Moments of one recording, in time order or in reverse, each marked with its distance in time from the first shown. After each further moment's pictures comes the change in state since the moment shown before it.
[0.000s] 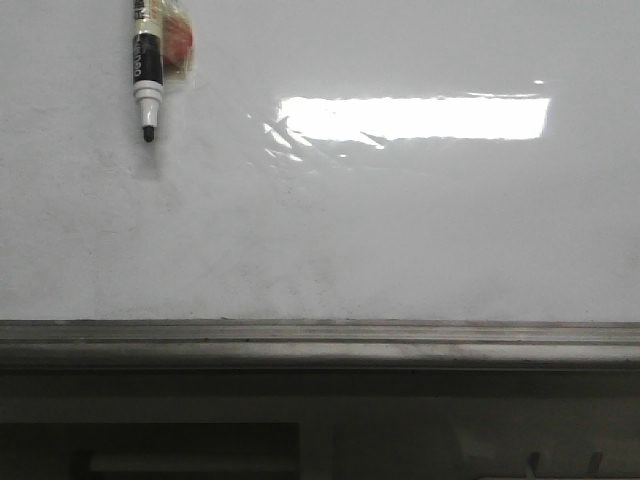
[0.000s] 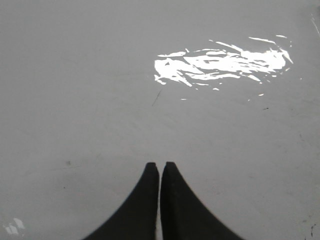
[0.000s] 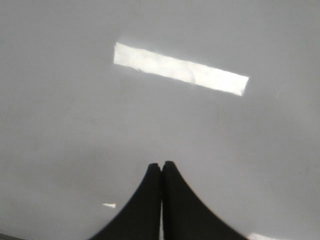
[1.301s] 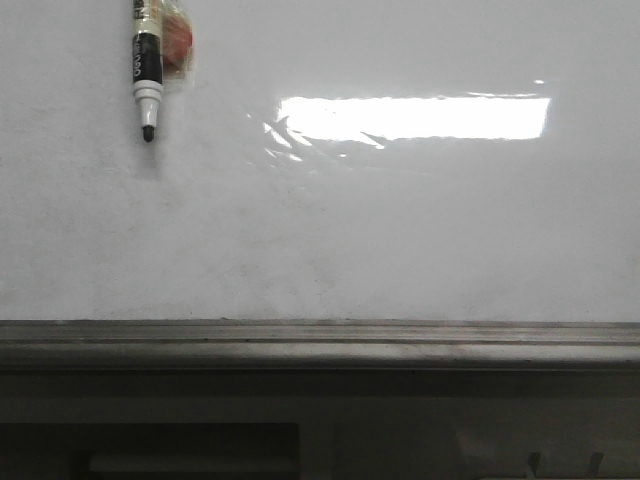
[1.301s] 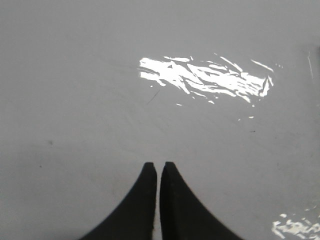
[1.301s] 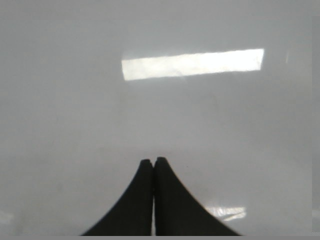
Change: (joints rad) left arm 0.000 0.000 0.000 -0.304 0.000 0.000; right arm 0.000 0.000 0.000 0.387 -0.043 0.000
